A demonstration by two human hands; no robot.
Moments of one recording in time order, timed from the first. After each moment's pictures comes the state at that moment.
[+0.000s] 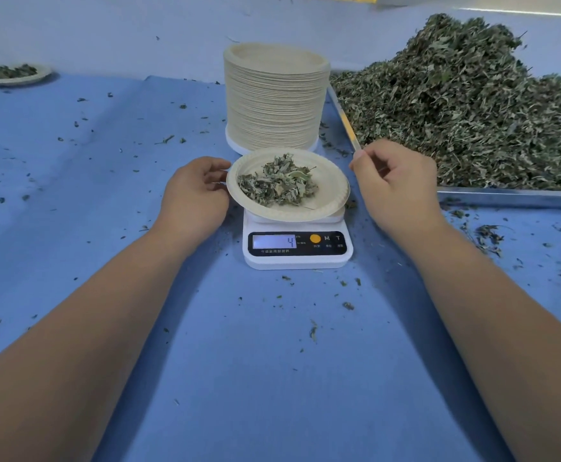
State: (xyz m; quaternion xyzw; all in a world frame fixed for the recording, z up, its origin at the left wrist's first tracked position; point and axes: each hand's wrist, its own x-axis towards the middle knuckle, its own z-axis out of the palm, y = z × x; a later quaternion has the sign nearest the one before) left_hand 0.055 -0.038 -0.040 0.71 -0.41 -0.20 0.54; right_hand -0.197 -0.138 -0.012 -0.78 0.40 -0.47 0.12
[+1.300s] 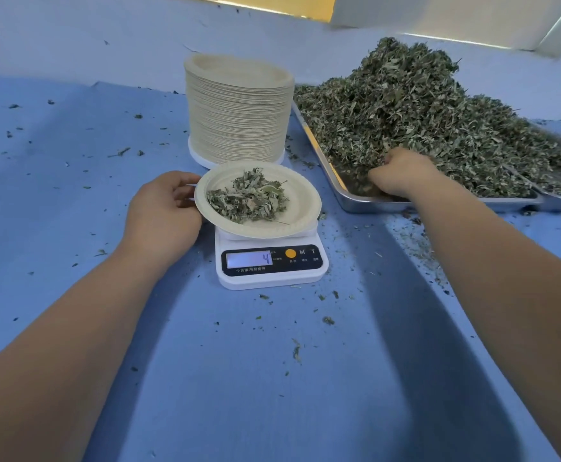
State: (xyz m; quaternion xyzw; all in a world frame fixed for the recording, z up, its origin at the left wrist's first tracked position) left_hand 0.054 -0.039 -0.041 0.69 -0.43 -0.22 0.55; right_hand -0.246 -0.241 0.021 -0.71 0.70 -0.07 0.06
